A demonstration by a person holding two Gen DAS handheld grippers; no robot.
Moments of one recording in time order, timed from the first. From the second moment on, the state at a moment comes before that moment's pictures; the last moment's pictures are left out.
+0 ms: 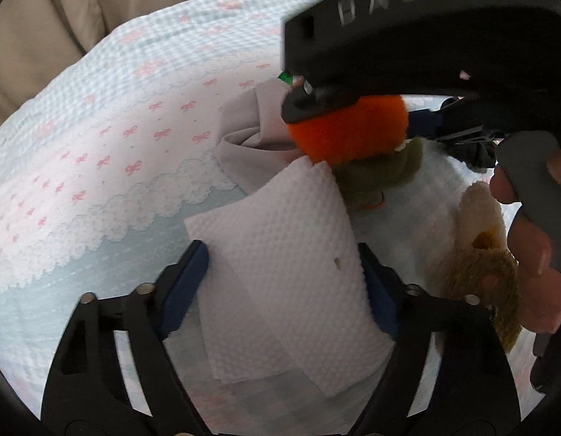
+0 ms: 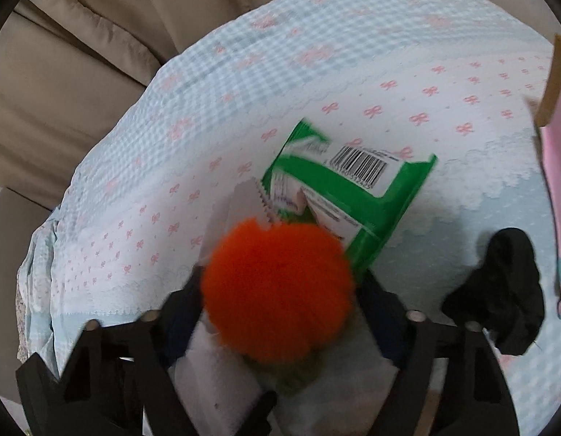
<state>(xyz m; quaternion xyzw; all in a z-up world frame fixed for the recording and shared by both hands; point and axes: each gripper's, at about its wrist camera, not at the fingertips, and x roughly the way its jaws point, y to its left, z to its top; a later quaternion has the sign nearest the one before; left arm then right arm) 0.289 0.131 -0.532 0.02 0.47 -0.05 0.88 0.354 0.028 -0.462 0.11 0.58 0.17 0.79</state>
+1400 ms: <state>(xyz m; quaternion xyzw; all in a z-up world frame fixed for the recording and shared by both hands) 0.256 0.129 -0.254 -0.07 0.42 -0.04 0.90 0.282 -0.035 -0.201 0.13 0.48 0.13 0.86</state>
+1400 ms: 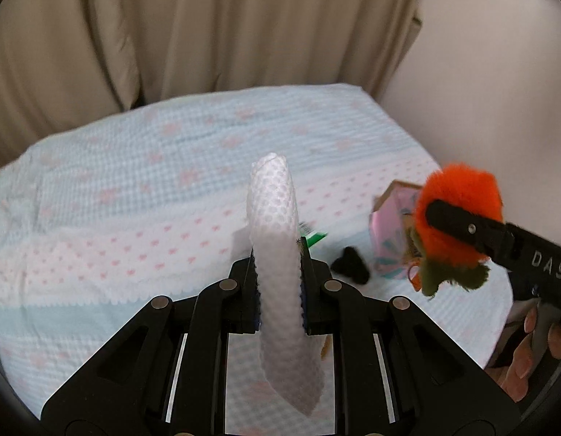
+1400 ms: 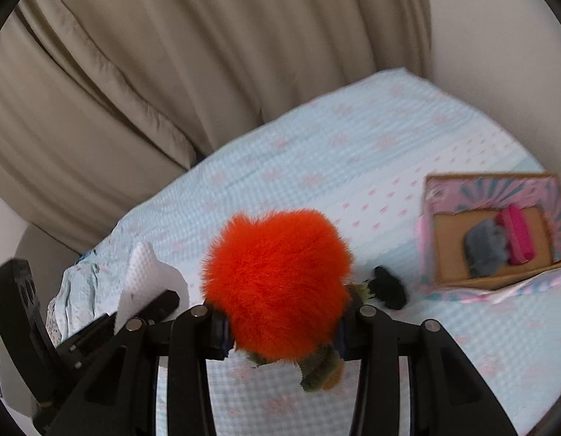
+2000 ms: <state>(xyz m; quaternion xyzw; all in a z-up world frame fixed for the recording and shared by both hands) 0.311 -0.067 -0.203 -0.07 0.43 -0.08 0.90 0.284 -0.238 -0.140 0.10 0.46 0.06 0.88</state>
